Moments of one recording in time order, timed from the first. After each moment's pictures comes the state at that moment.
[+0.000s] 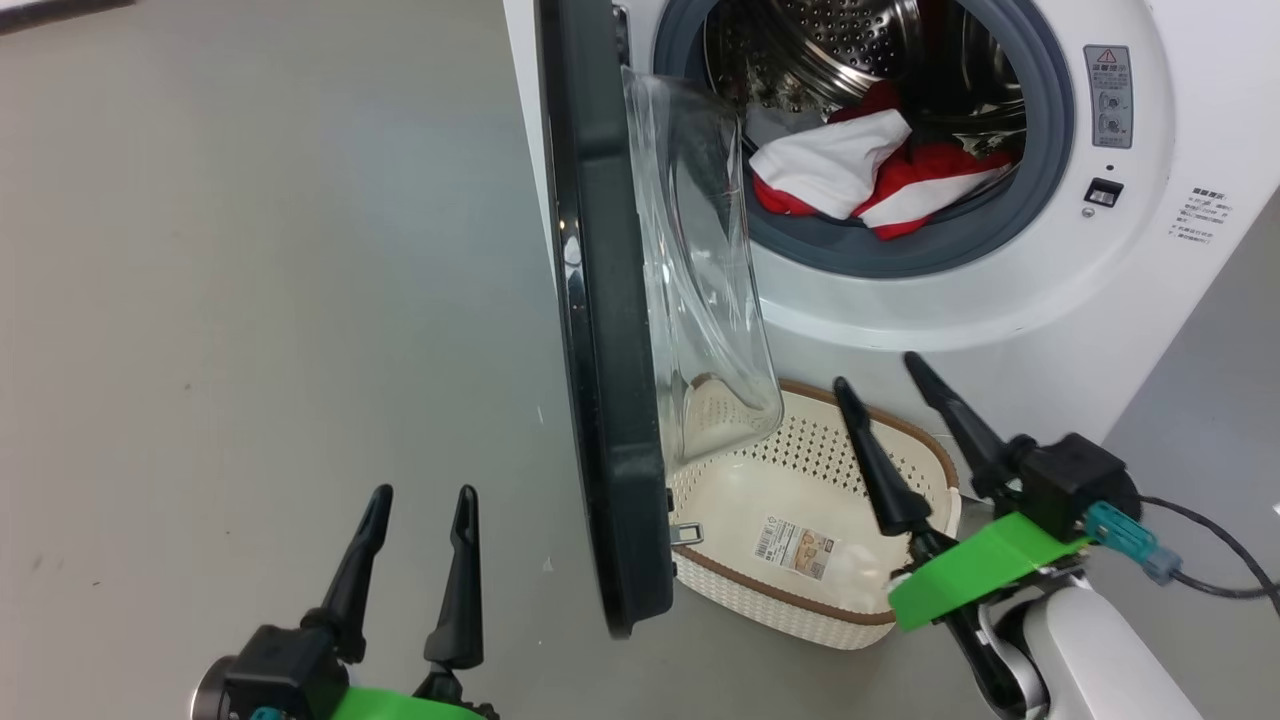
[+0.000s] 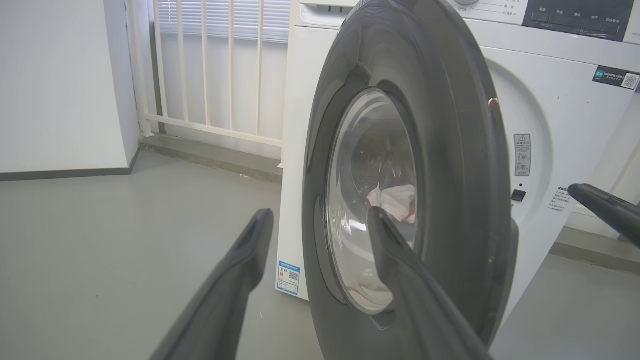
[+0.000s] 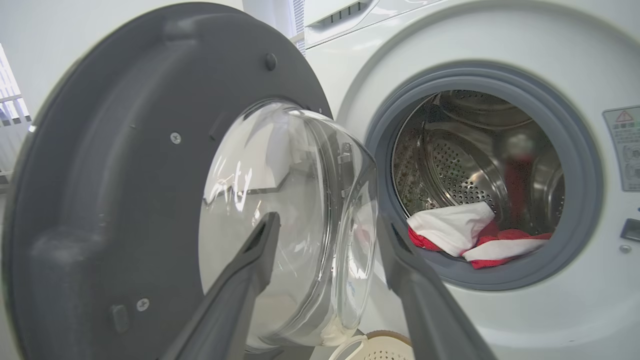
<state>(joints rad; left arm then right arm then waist) -0.09 0.17 -0.32 -0.01 -0.40 0.21 -0.23 -0.26 -0.08 0.23 0.26 0.36 0.12 -0.21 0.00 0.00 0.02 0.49</state>
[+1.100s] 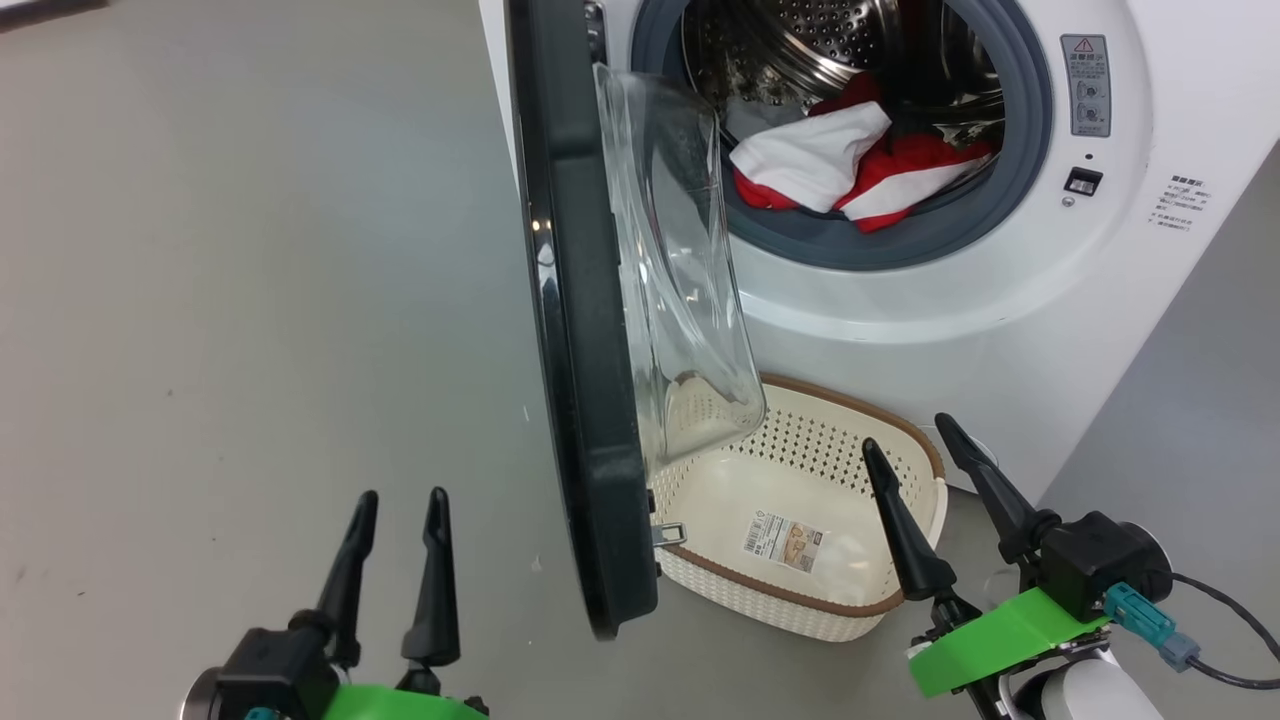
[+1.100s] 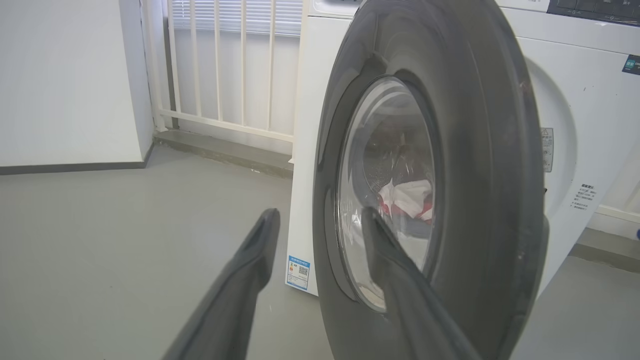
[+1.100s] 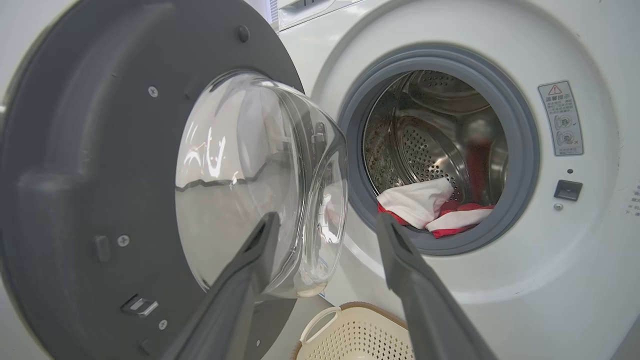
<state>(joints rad) -0.08 0.15 -0.30 0.02 -0.39 0.24 -0.25 -0.10 -0.05 0.14 0.18 0.25 0.12 -0.26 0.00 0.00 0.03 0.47</state>
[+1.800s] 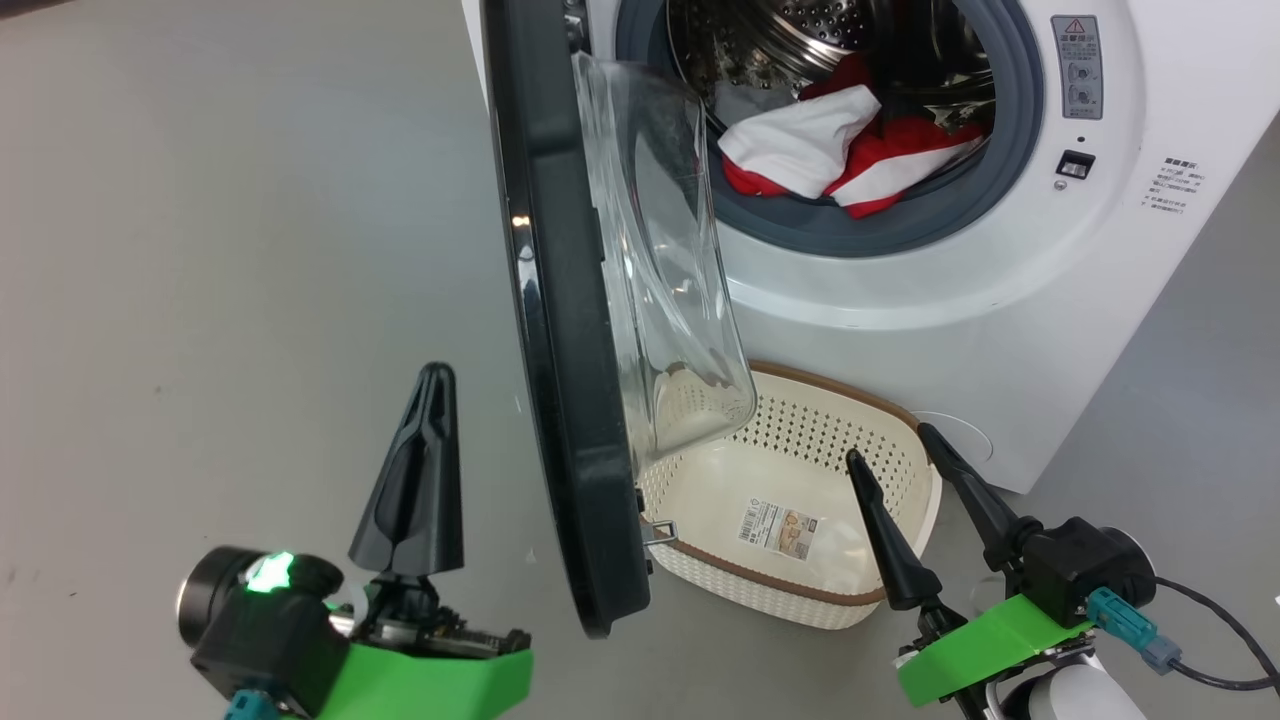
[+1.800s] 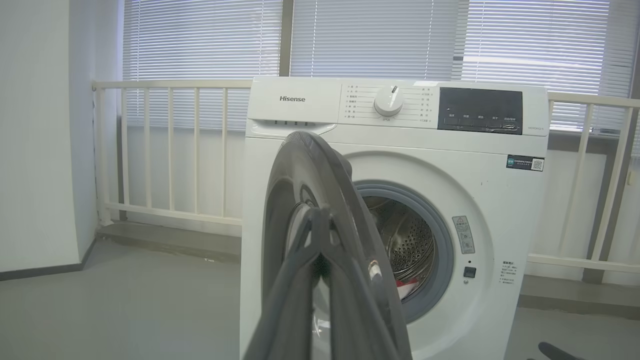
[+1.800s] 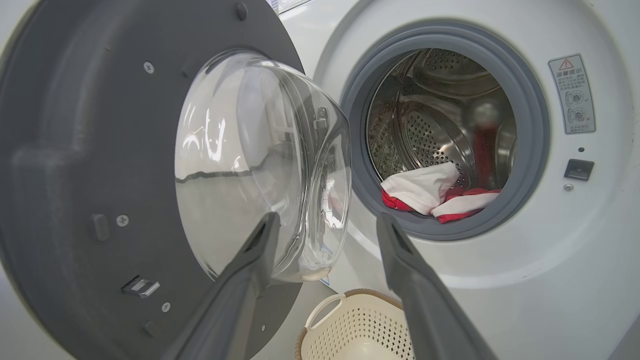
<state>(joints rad) -0.19 0.14 -0.34 -0.19 -0.31 0.23 -0.25 -0.11 -0.05 0.17 0.20 0.25 0.12 -0.26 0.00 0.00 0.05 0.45</state>
